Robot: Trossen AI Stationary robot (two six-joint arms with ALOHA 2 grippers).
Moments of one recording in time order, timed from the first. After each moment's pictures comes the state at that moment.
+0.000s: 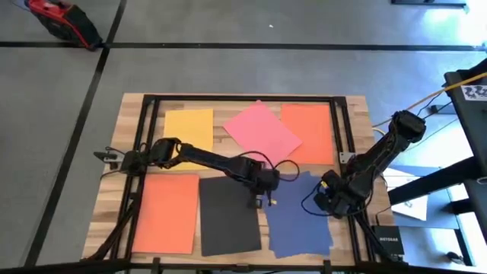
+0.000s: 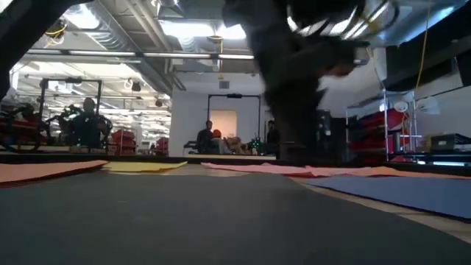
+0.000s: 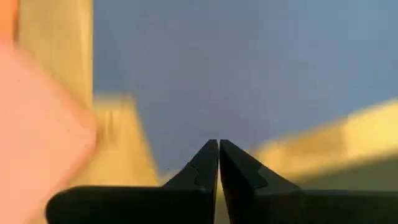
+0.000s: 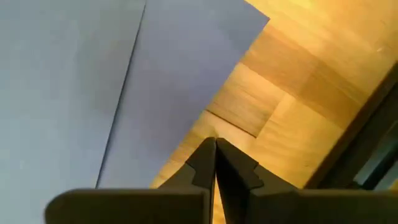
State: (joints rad) left arm -0.14 2.31 1.93 -0.86 -0.07 -0.03; right arm 0.90 1.25 0.50 -0.92 0.08 1.93
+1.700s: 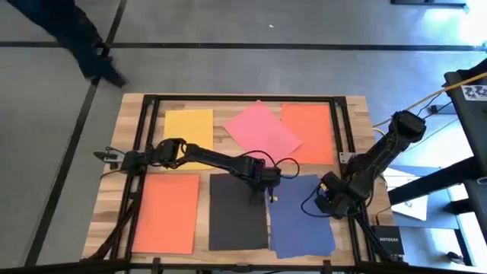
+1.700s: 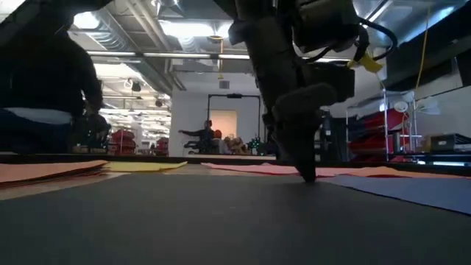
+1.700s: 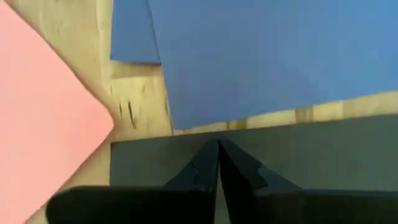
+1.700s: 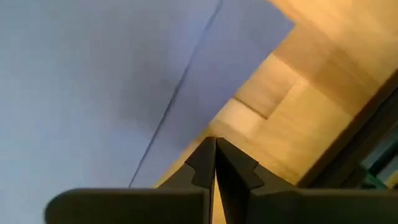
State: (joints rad) left arm -0.11 2.38 1.97 -0.79 -0.09 -0.03; right arm 0.90 1.24 0.54 -0.92 0.04 1.86
